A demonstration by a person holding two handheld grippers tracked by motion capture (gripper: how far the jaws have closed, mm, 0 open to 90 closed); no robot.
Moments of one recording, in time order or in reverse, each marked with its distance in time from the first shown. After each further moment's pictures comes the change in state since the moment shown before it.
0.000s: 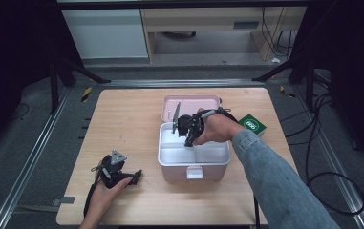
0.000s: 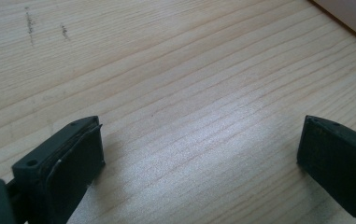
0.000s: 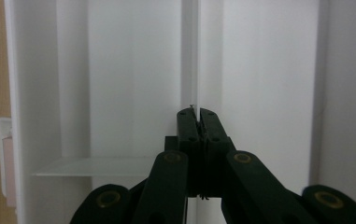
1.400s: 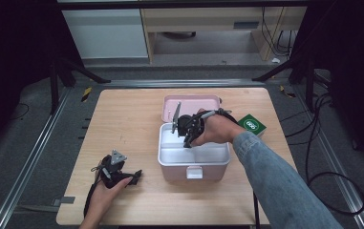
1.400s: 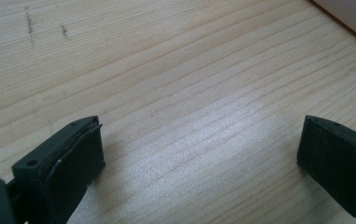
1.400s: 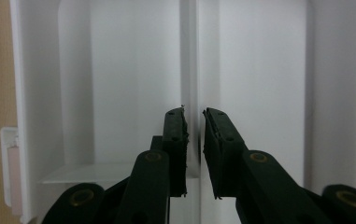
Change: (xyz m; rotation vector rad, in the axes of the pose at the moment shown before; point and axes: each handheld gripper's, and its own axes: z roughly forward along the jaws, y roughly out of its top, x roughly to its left) left arm 0.000 0.000 0.000 0.000 0.000 0.000; right arm 0.003 0.001 -0.002 -0.020 -0.021 0.014
